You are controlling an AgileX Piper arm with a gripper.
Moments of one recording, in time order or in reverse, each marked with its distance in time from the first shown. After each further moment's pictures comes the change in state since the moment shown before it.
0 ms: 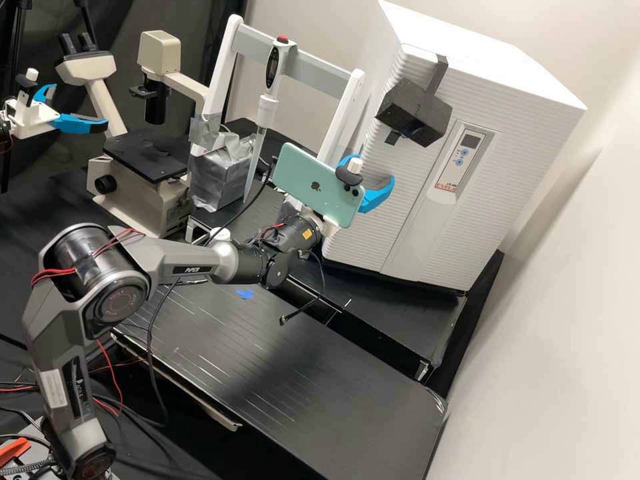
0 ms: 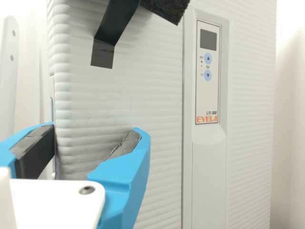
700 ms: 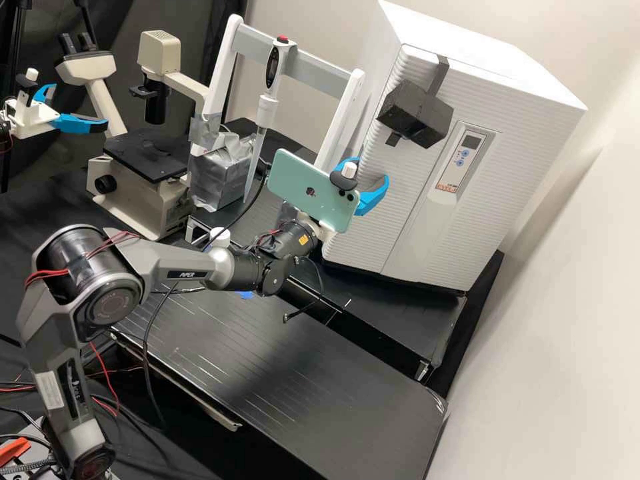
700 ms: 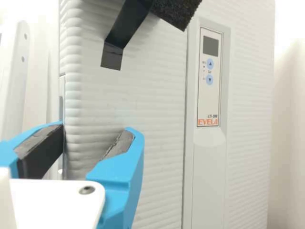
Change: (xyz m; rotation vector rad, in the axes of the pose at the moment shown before) arm -0.016 0.003 0.006 -0.020 0.017 0.011
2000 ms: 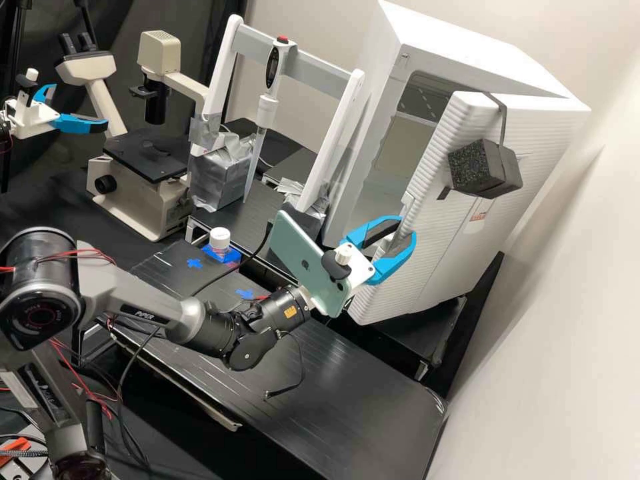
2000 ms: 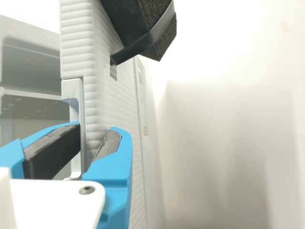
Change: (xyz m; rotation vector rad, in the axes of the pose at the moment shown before) arm -0.097 0.049 0.052 0.026 -0.104 0.260
